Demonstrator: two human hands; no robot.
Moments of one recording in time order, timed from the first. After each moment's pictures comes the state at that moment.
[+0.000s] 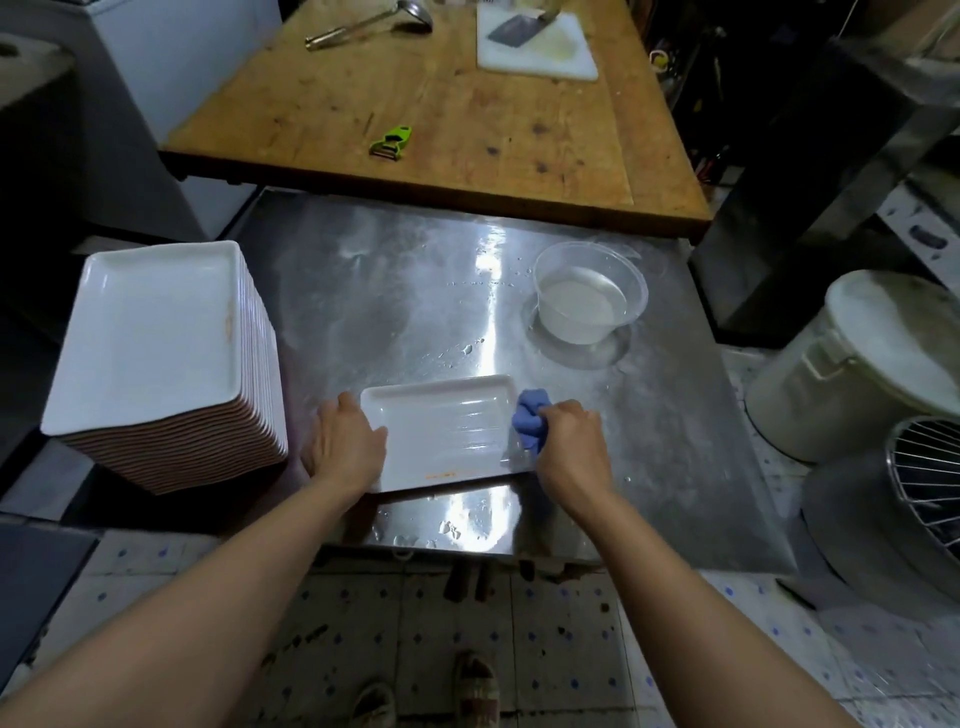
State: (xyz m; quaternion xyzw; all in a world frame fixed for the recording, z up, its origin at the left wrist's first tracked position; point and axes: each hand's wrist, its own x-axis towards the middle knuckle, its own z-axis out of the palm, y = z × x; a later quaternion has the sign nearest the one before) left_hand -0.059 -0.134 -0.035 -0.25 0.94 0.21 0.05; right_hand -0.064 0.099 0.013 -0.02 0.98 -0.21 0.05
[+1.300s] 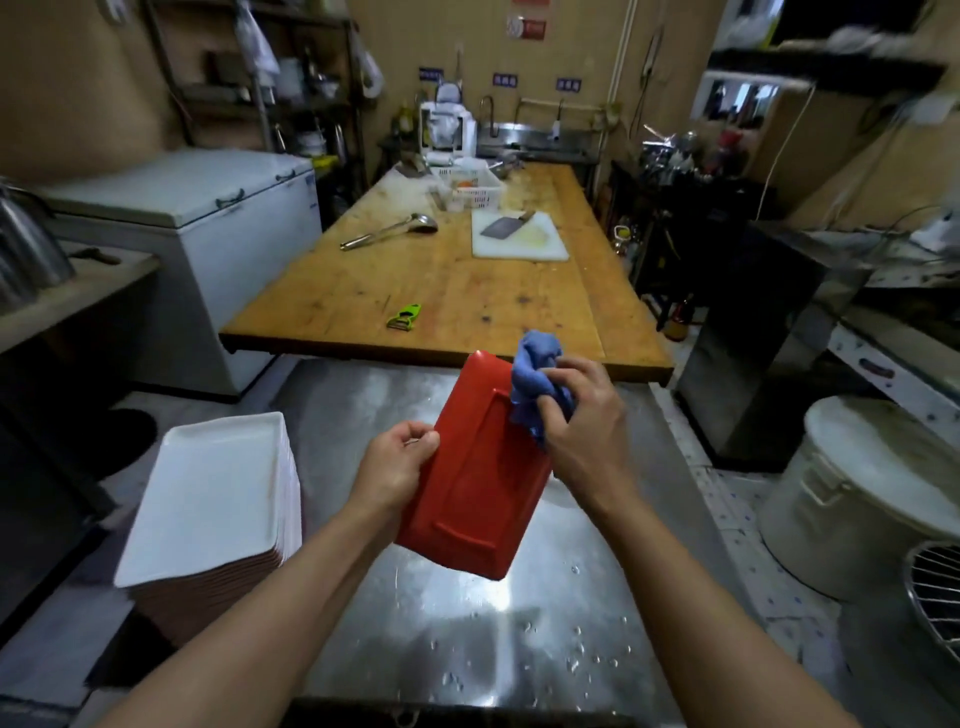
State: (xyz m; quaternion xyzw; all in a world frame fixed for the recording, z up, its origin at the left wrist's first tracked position) left_hand -0.080 -0.090 0.139 -0.12 0.70 0.70 -0.07; right_hand -0.109 0.088 0.181 -0.10 0.86 -0.42 -0.25
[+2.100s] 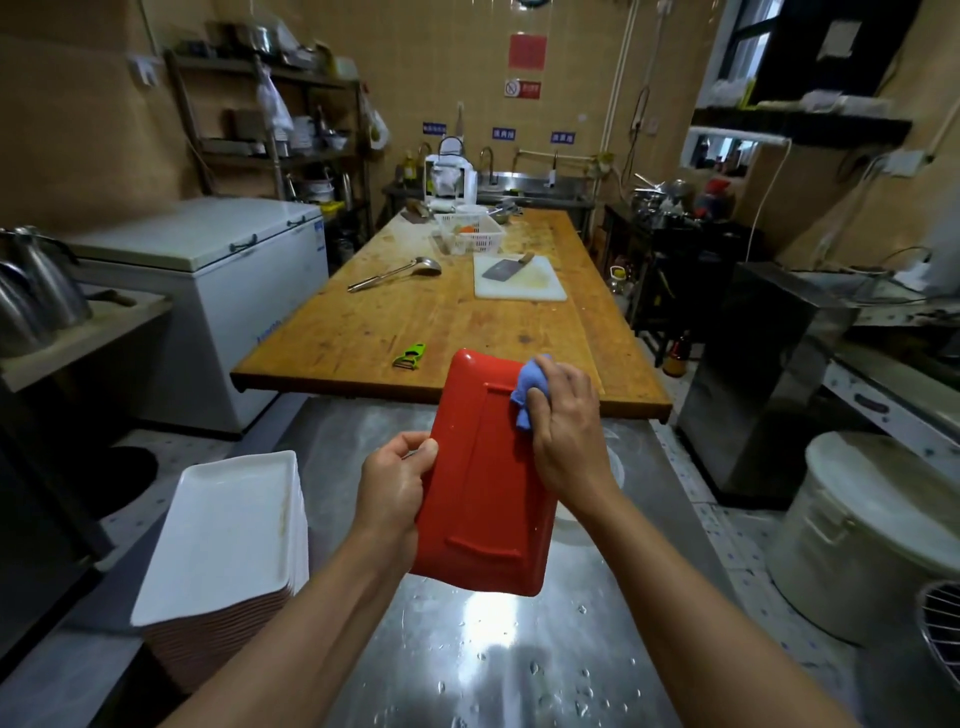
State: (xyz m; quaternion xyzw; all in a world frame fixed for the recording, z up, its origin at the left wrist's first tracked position) left_hand -0.057 -0.080 0.199 -0.16 0.58 0.79 -0.11; right_hand -0.125 0.069 0.205 -0.15 0.88 -0.36 -0.25
